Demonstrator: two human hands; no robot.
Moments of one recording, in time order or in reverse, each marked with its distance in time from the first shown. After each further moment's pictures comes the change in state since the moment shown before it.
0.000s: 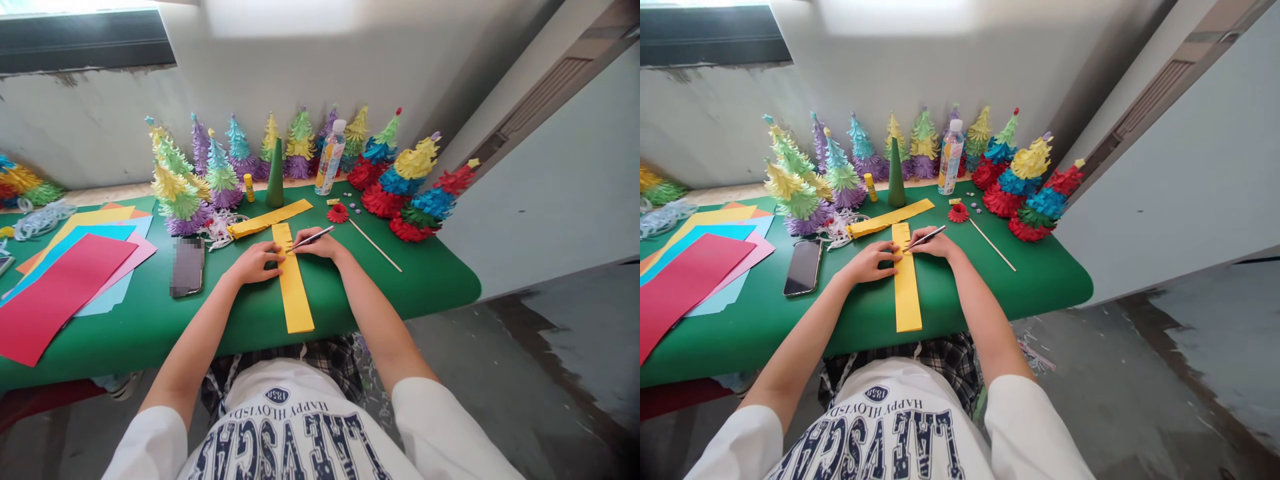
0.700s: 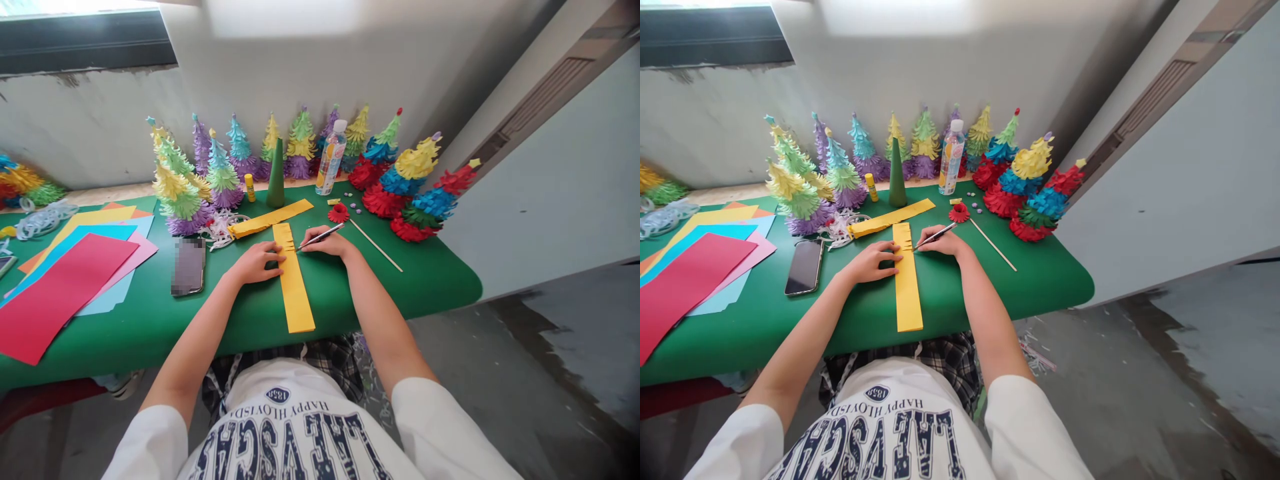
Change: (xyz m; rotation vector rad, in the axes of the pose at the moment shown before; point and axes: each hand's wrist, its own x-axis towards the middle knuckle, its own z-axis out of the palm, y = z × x) left_hand 0.000 0.000 0.000 -0.019 -0.001 -0.004; right_hand -0.009 -0.001 -0.018 0.038 -0.024 0.053
